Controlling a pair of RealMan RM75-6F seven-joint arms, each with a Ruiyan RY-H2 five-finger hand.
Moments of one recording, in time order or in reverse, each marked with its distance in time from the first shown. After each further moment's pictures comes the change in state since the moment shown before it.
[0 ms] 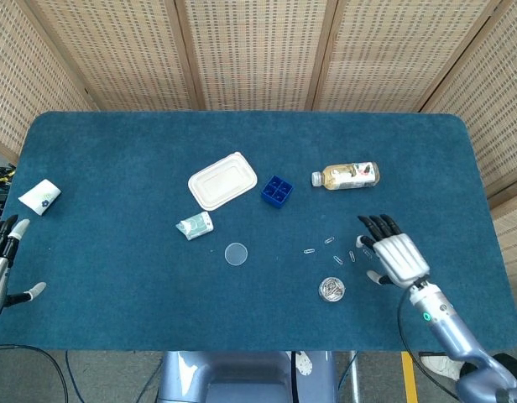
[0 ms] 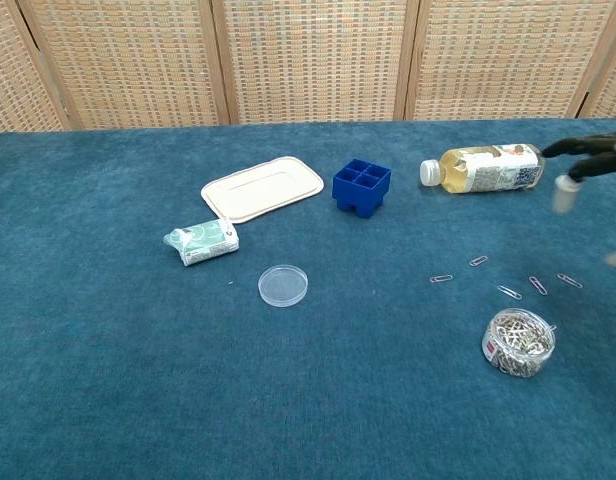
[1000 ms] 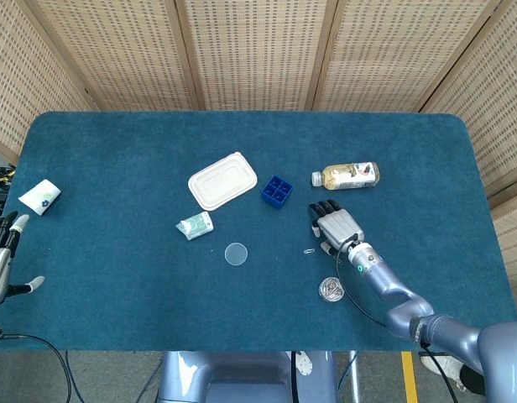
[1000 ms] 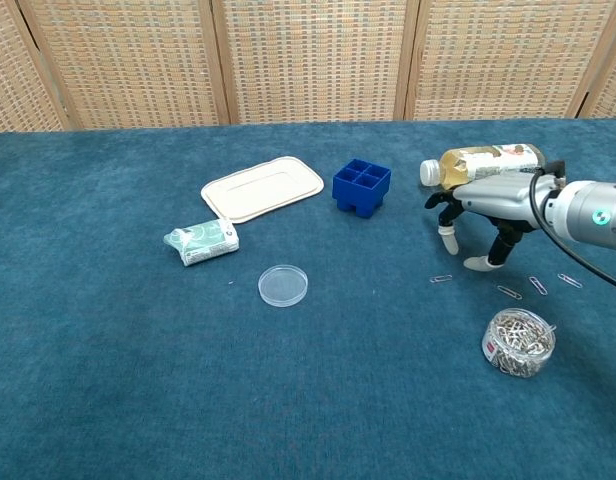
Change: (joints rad) left arm -0.048 -0.026 -0.028 0.048 -0.119 -0.094 0.034; right arm 0.307 -0.377 0.042 0.497 0.168 -0.346 0.030
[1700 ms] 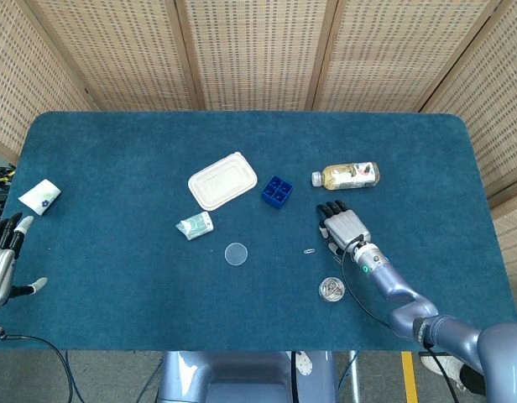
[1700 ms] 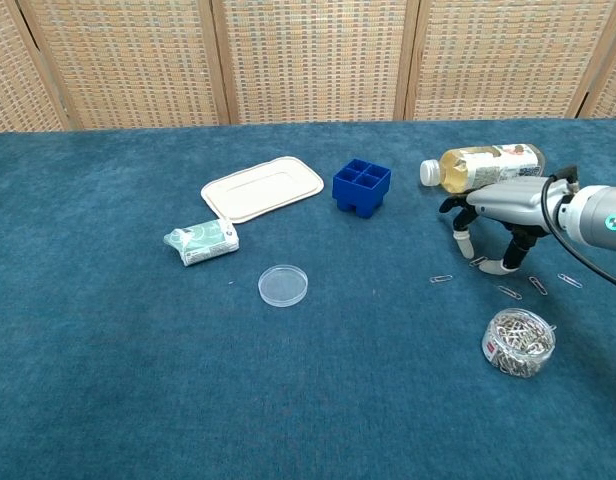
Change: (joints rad) left arm -0.004 -0.001 0.010 -0.003 0.012 0.000 0.002; right arm -0.004 -0.006 -0.026 0.029 0.030 0.000 -0.034
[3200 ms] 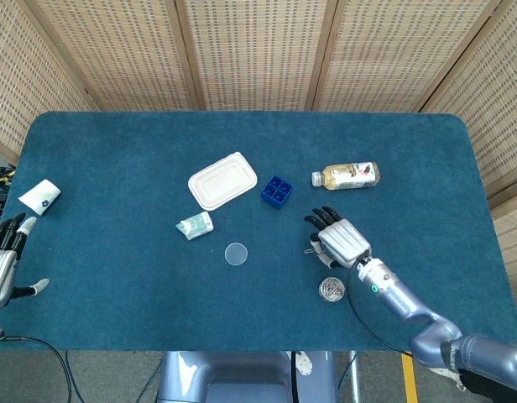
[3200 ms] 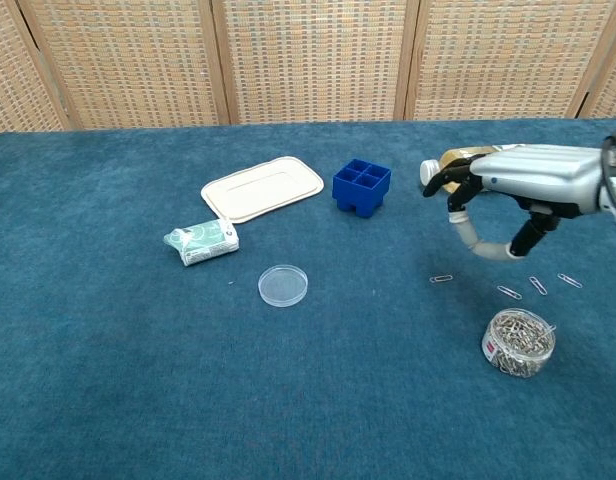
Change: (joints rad) left arm 0.000 0.008 0.011 -0.004 0.026 0.006 -0.019; right arm -0.069 0.229 -0.045 -0.399 -0.174 0.217 0.069
